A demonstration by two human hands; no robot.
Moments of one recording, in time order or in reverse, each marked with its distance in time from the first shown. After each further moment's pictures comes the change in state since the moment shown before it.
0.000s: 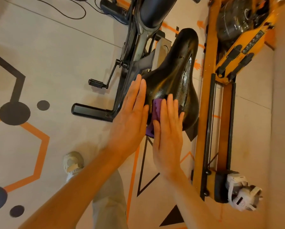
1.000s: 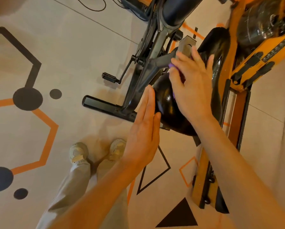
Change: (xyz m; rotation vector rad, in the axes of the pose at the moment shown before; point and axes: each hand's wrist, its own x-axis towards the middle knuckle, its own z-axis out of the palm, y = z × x) left_hand -0.030 0.000 0.009 -0.387 0.028 -0.257; right_hand 0.128 -0.015 -0.003 -0.224 -0.102 -0.120
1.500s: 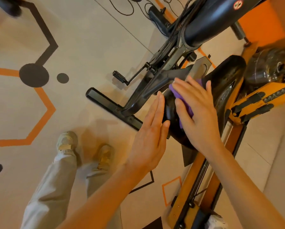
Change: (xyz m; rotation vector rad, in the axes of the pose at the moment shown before) left_hand -0.010 0.000 0.025 -0.013 0.190 0.020; right_hand -0.026 0.010 -0.017 0.044 -0.228 -0.386
